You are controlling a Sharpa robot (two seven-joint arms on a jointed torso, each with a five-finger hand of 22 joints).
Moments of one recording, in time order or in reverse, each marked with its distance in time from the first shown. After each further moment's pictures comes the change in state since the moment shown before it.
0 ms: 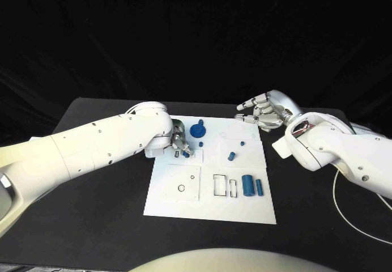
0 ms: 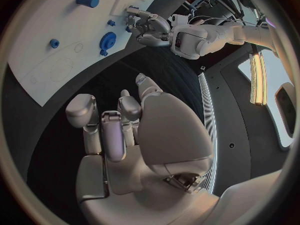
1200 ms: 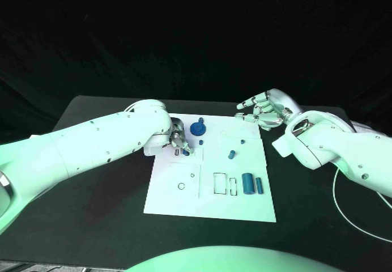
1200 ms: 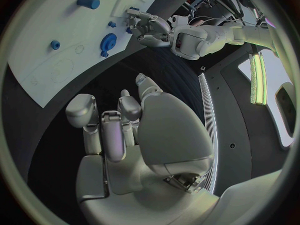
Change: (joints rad) left arm -0.001 -0.007 0.002 0.001 0.000 0.014 0.008; left_hand -0.021 0.020 -0.016 0.000 -0.004 0.019 -0.009 0.003 0.012 0.021 -0.007 0.023 0.026 0.003 -0.003 0.000 0.000 0.000 0.004 -0.004 0.012 0.000; right arm -0.003 0.001 0.000 -0.003 0.001 0.008 0.000; right_hand 0.000 0.000 0.000 0.000 0.000 0.000 0.000 0.000 0.001 0.000 0.000 0.000 0.000 0.000 0.000 0.000 0.000 0.000 0.000 0.000 0.000 0.000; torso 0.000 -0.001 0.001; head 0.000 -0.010
